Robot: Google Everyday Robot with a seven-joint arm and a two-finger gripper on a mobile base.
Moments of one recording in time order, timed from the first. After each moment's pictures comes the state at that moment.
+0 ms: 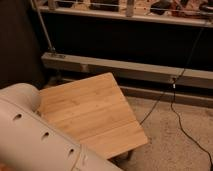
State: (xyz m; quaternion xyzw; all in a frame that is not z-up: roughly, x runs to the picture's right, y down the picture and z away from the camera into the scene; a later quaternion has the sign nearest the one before) arm -0.525 0.393 0.666 -0.32 0.19 0.34 0.86
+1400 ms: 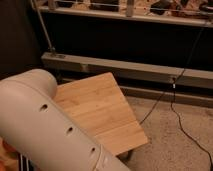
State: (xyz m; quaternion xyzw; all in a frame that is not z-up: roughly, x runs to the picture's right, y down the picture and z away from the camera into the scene) arm -0.472 0.302 0.623 -0.34 0.19 0.32 0.87
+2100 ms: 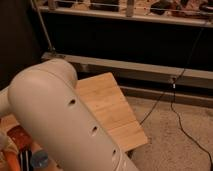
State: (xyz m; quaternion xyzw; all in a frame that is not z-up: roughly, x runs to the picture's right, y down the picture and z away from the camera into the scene) arm -0.415 0.277 0.626 -0.33 0.20 0.34 0.86
